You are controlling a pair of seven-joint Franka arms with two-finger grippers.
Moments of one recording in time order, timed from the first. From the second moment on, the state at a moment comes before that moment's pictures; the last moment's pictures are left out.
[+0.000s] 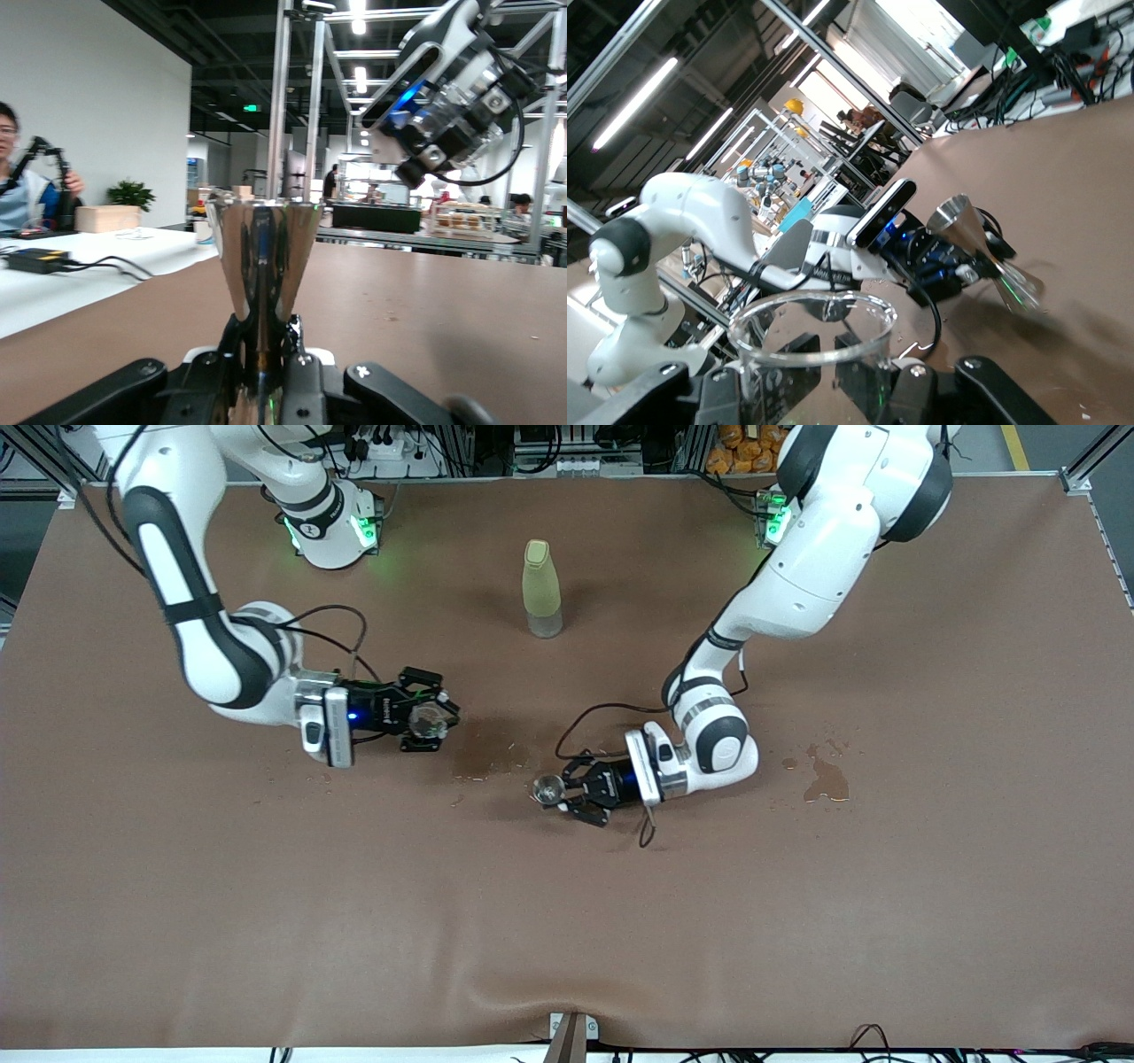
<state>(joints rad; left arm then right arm) -0.41 0.96 -0.11 -1.55 -2.19 1.98 2.63 0.13 0.29 0.03 -2.20 1.68 1.80 -1.72</state>
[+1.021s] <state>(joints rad) -0.04 0.81 -0.10 -1.64 -1.71 1.83 2.35 -0.24 0.30 -0.08 -2.04 1.14 1.50 -2.05</state>
